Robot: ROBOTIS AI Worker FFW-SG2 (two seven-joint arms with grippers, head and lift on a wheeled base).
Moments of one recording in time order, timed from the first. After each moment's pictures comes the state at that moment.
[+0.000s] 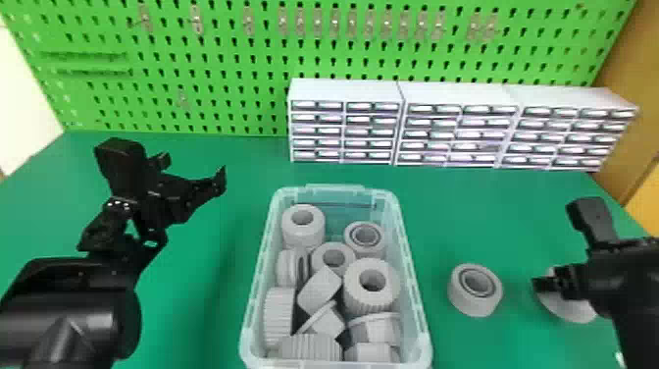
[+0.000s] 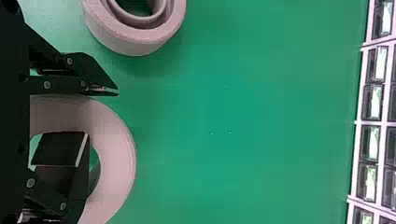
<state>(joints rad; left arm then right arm) -0.11 0.09 0.09 -1.68 0.02 0.21 -0.34 -0.31 -0.15 -0.26 -1.47 0.73 1.10 0.92</state>
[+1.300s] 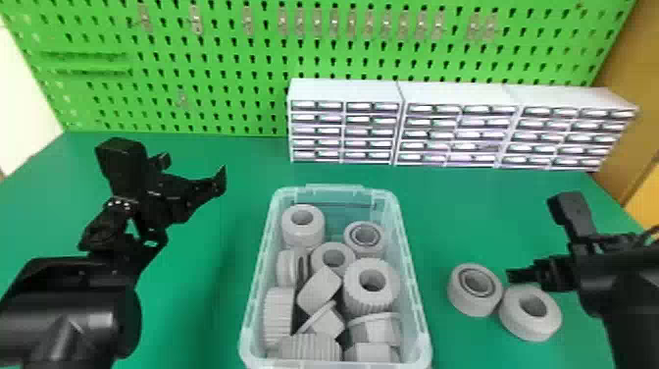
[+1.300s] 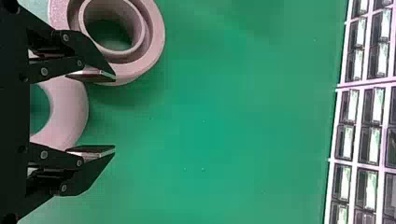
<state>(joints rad) -0.11 0.09 0.09 -1.68 0.02 0.21 -0.34 -0.32 -0.14 -0.25 -1.44 0.65 1.00 0.92</state>
